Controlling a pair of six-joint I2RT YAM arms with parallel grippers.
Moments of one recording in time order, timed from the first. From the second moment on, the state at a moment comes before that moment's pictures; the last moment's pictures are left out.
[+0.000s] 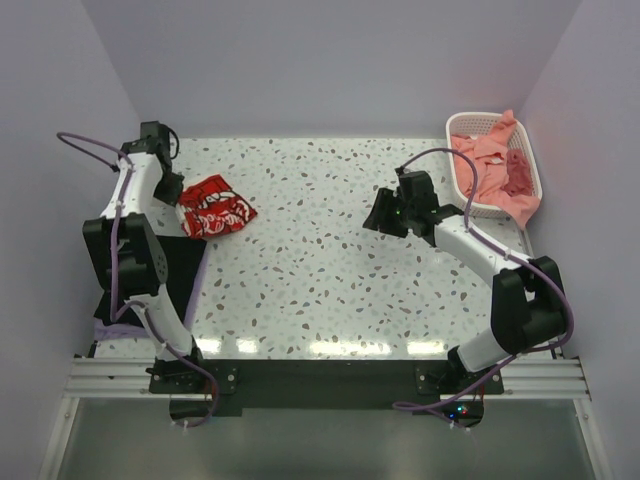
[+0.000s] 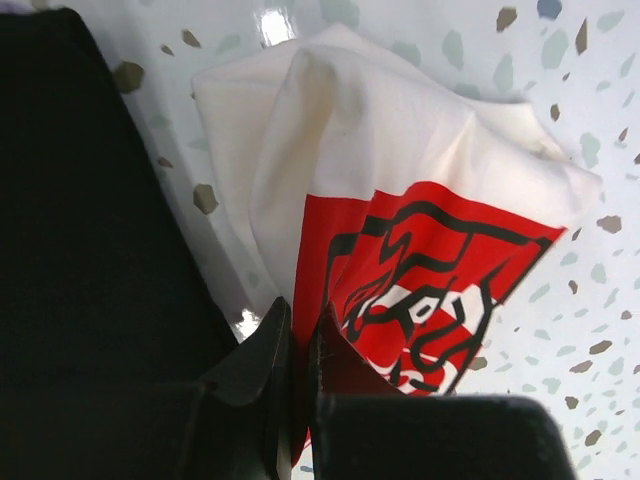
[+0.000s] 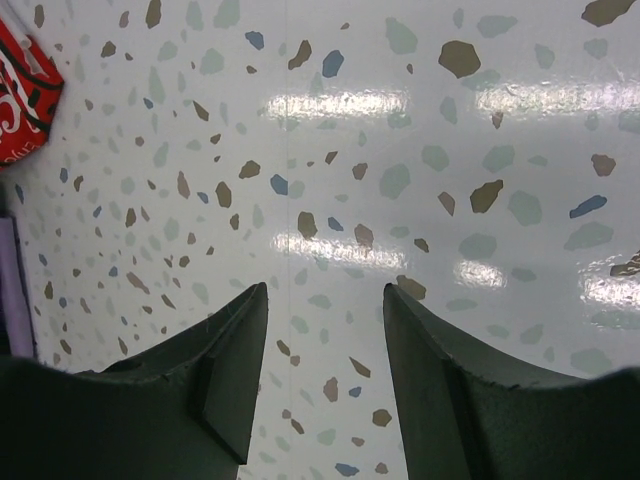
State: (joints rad) left arm 0.15 1.92 1.67 -0.97 -0.32 -1.04; right arm 0.36 1.53 1.02 -0.29 -0.13 0.57
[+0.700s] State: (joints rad) left arm 0.26 1.79 1.74 -1.09 -0.34 -0.97; right arm 0.36 1.44 0.99 -0.28 -0.16 0.58
